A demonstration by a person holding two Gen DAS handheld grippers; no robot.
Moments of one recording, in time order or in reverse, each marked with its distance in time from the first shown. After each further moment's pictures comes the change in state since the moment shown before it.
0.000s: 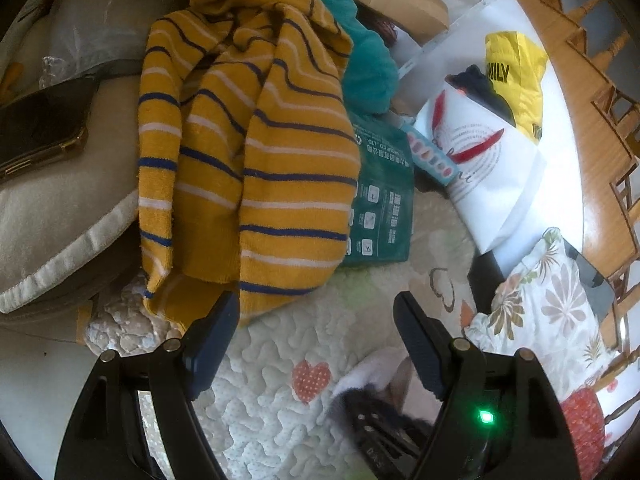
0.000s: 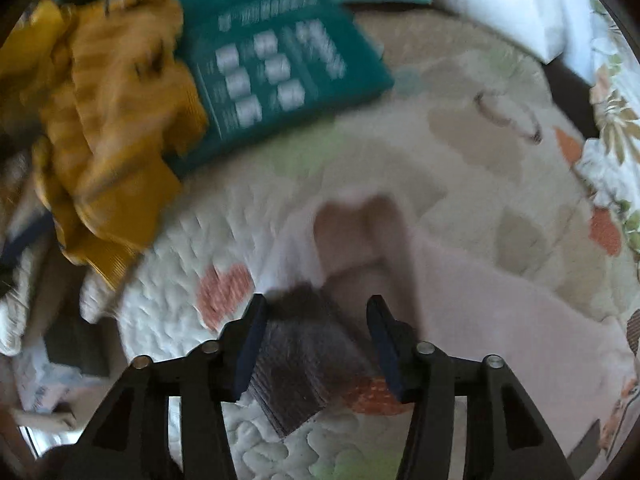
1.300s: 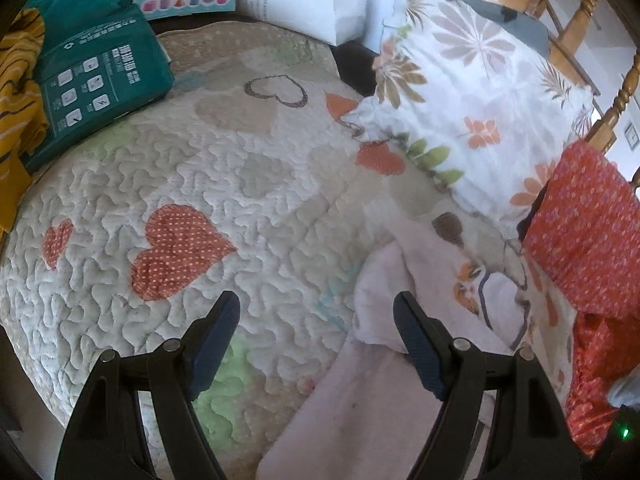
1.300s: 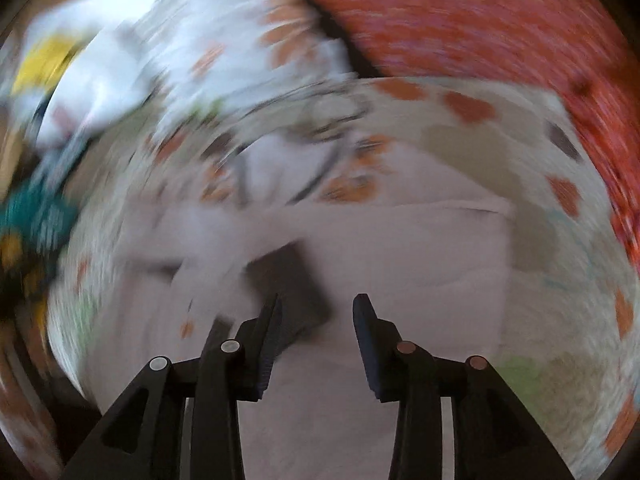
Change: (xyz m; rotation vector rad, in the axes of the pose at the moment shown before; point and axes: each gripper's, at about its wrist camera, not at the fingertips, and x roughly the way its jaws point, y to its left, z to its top) left arm 0.048 -0.189 -0.214 0.591 0.356 -0.115; right arm -0.266 -0.278 -0.370 0.742 -0.206 -0.305
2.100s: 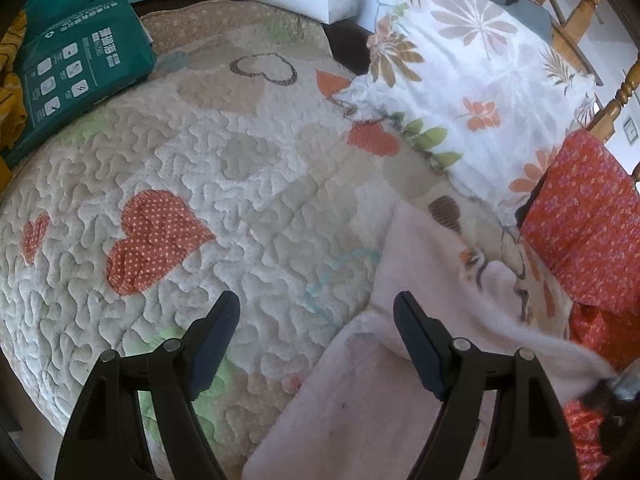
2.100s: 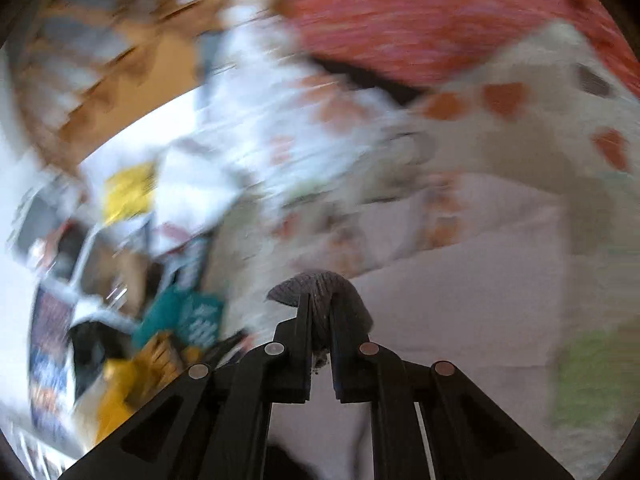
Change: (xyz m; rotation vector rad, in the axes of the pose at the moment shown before) left arm 0.018 -0.006 0.002 0.004 0.073 -0.030; right arm -0.074 -0.095 0.033 0.491 -0.085 0.429
